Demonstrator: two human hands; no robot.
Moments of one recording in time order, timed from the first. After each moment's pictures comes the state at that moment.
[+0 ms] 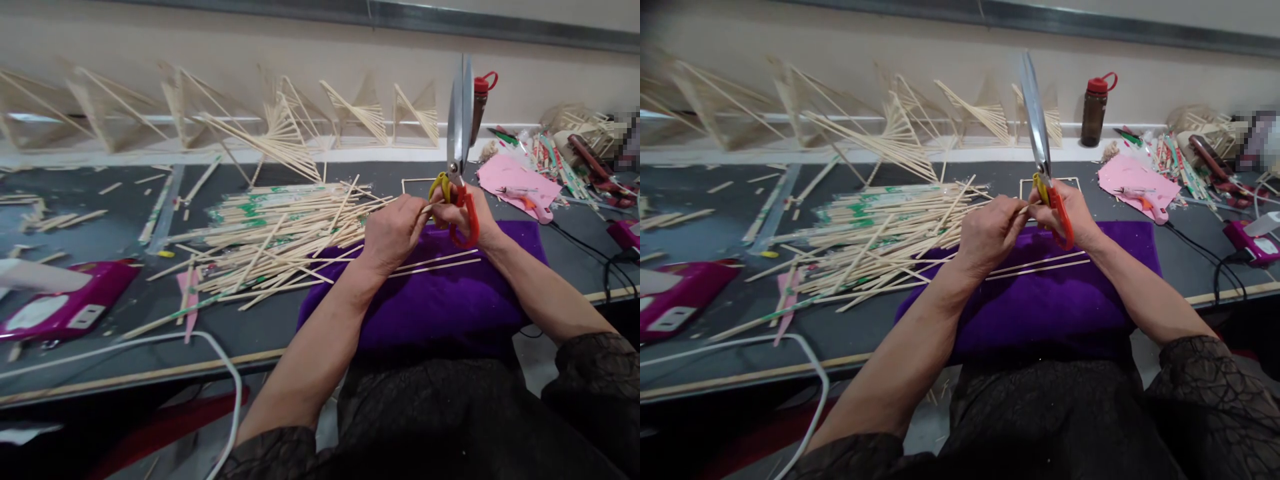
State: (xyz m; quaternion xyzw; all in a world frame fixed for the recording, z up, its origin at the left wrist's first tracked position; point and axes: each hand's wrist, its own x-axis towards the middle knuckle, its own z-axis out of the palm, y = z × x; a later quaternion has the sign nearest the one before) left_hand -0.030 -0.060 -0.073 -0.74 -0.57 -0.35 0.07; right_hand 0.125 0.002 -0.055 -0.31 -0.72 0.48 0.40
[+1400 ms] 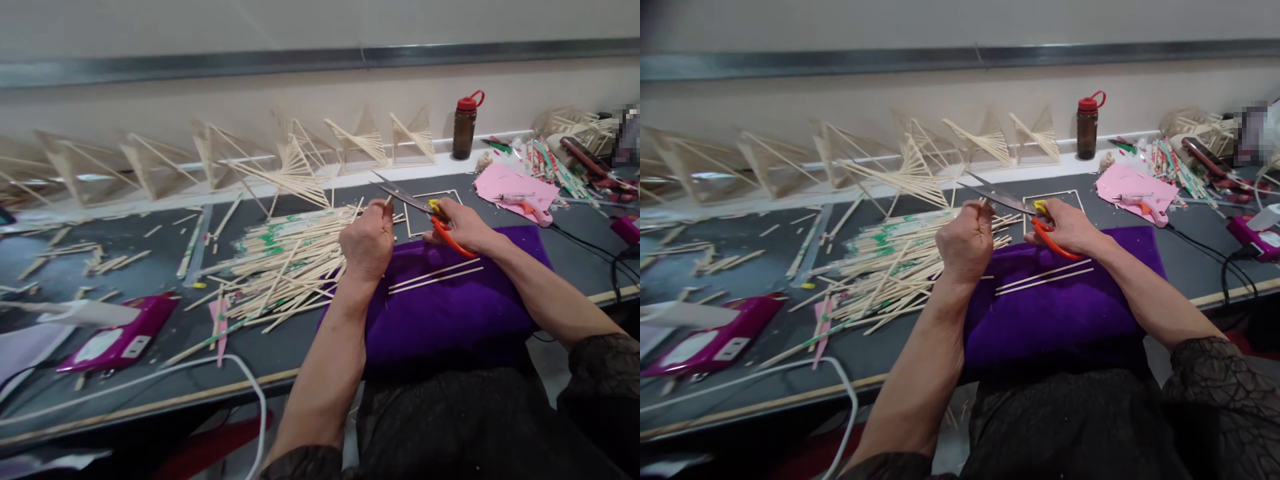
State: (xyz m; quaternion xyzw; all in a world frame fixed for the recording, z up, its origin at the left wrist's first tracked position) left_hand -0.059 -0.056 -0.069 -0.60 -0.71 -0.35 0.16; right_hand 0.133 0.012 -0.054 -0.41 -0.84 0.27 0.22
